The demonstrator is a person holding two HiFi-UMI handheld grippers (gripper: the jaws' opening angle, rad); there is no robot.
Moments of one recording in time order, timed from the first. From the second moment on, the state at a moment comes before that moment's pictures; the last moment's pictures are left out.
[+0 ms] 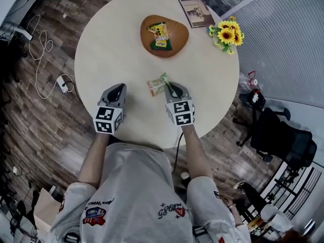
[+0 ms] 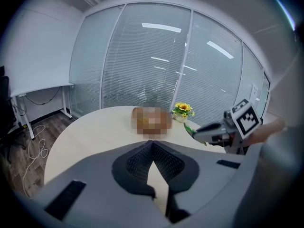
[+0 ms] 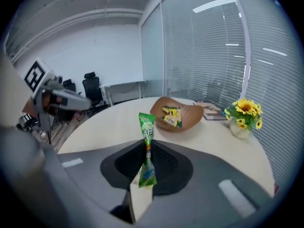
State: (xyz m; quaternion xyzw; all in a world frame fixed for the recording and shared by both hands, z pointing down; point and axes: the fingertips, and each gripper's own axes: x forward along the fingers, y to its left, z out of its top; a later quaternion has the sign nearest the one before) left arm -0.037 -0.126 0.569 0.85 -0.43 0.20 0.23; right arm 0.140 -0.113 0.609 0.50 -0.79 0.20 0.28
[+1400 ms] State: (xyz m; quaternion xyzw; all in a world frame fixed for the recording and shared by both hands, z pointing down) left arm -0.063 -0.141 0.573 0.83 -0.46 0.19 0.24; right arm 0.170 -0.231 0.545 0.63 -0.74 0.19 0.14
